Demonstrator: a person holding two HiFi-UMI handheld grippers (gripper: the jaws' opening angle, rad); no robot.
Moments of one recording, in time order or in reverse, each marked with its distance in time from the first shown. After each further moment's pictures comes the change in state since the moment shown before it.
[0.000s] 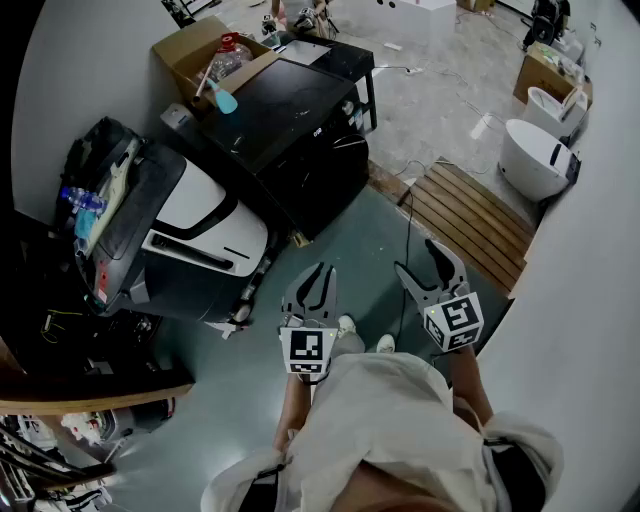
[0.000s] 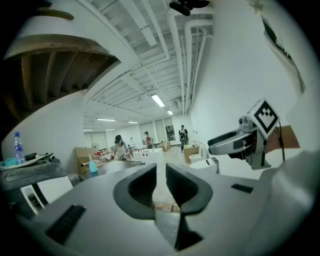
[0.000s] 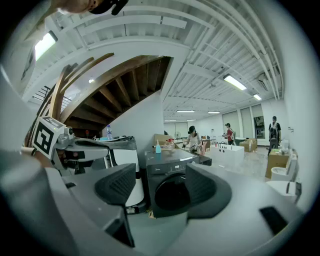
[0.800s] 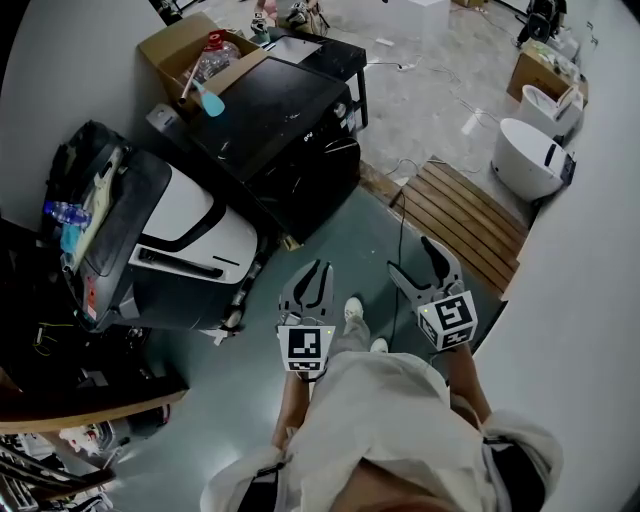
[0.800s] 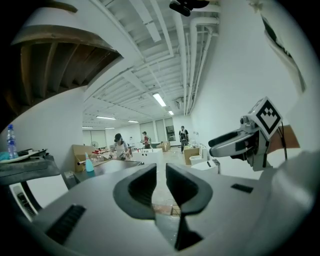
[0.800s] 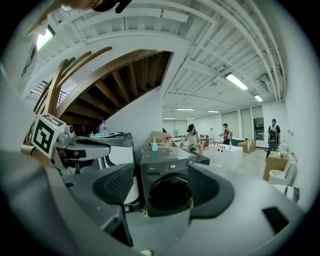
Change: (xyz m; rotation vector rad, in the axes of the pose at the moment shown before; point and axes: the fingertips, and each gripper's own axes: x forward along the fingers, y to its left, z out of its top) left arm 0.059 0.022 -0.007 -0.032 -0.010 -0.012; right arm 0.050 -0.030 0.002 -0.029 0.031 -0.022
